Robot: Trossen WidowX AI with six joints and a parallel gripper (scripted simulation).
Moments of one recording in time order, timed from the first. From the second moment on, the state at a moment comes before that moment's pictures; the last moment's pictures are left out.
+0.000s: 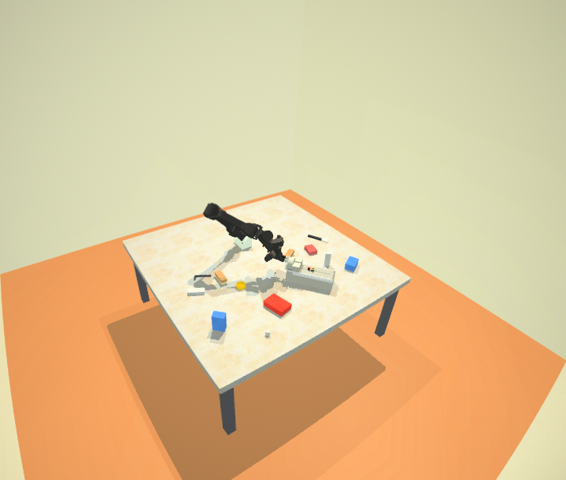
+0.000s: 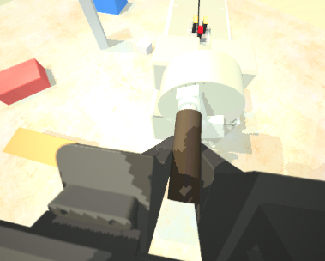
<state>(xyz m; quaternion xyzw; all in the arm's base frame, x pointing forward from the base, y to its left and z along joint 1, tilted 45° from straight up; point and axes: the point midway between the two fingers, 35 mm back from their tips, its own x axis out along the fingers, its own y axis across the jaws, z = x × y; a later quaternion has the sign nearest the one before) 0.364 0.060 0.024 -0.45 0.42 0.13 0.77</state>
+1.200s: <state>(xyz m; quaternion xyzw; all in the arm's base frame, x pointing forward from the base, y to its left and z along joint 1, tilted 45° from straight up) 0.363 0.060 0.023 -0.45 0.42 0.13 0.77</state>
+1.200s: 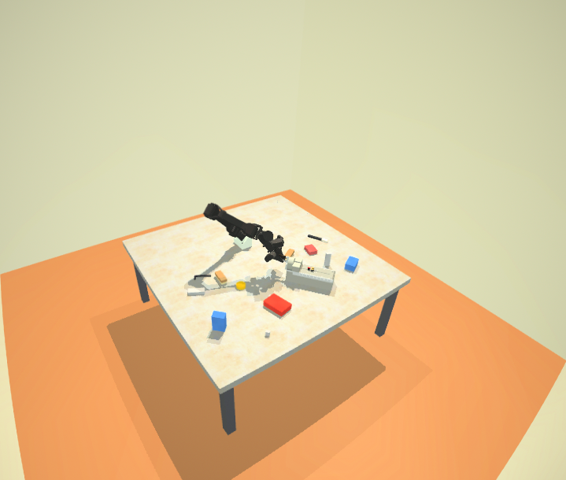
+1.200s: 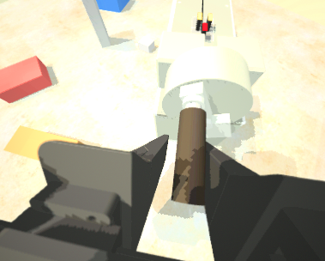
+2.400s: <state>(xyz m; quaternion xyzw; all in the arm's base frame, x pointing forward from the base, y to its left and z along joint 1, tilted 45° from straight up) 0.362 0.135 0.092 -0.45 0.42 0.14 0.77</state>
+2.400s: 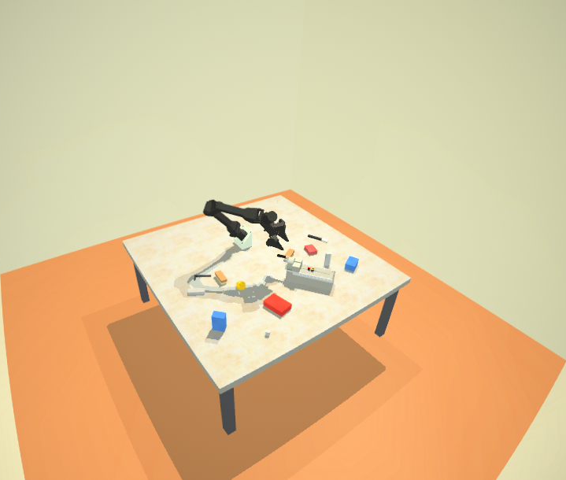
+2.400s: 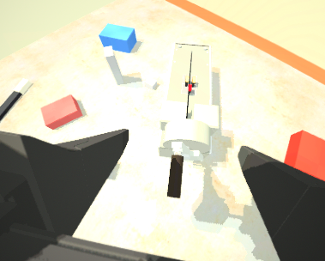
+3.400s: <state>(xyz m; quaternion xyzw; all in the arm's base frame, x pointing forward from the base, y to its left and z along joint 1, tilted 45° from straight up) 0.464 0.194 0.048 -0.38 0.37 -0.10 0.84</state>
